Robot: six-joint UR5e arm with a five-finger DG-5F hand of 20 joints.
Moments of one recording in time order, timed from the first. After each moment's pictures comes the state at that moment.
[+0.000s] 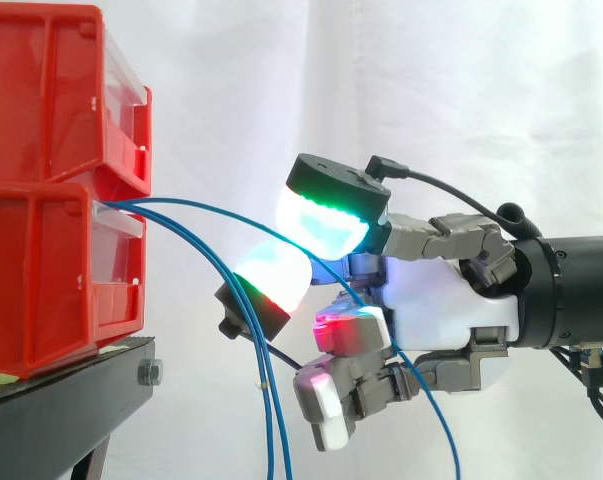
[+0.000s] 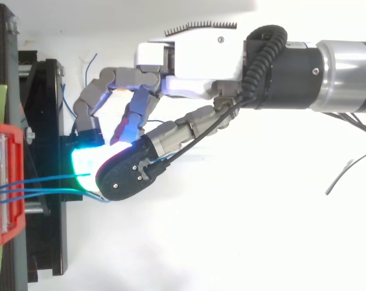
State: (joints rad) arm 0.04 -2.37 -1.09 -2.86 -1.56 -0.09
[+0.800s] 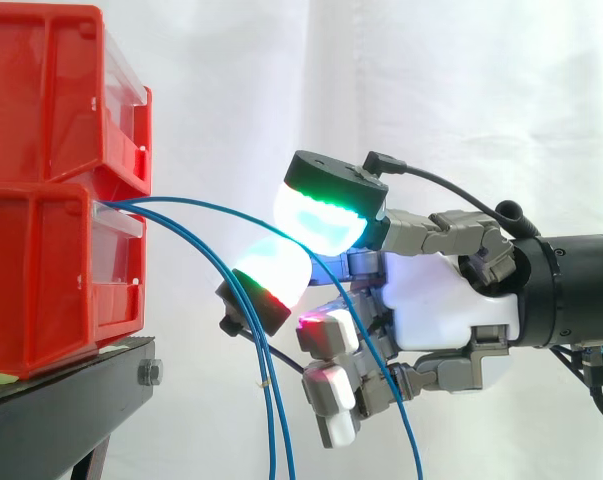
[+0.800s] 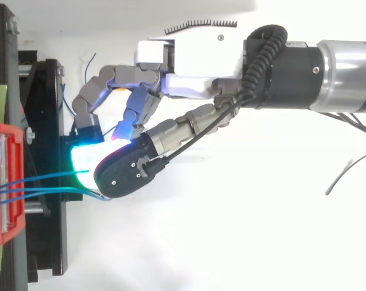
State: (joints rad) arm 0.04 -2.37 -1.08 -2.88 -1.55 -0.05
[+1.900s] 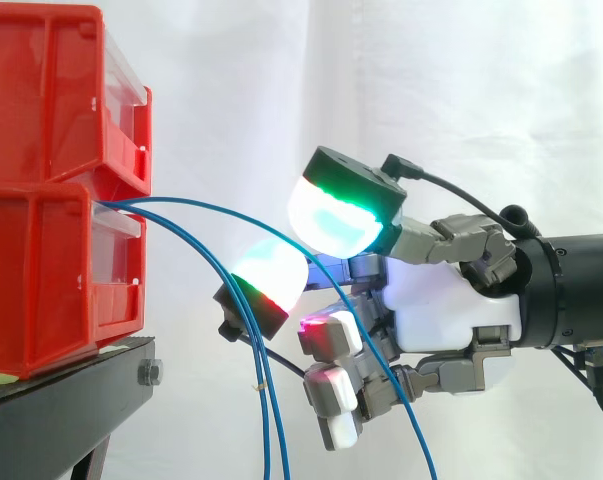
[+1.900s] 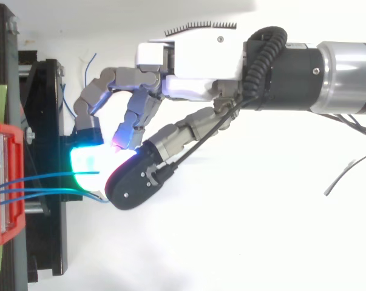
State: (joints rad) arm 0.04 -2.37 -1.08 -2.88 -1.55 -0.04
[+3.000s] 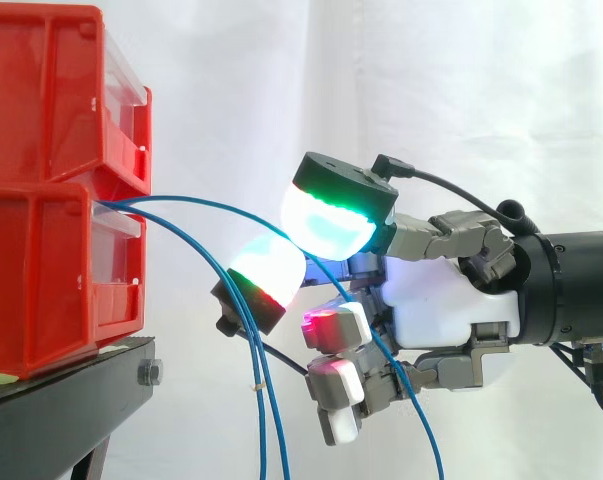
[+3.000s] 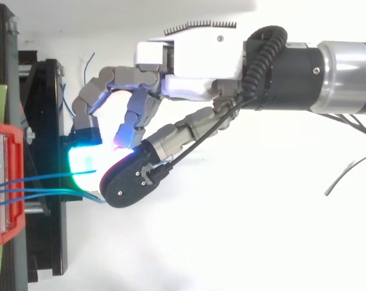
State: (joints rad) arm 0.04 -2.37 -1.07 -2.88 -1.55 -0.04
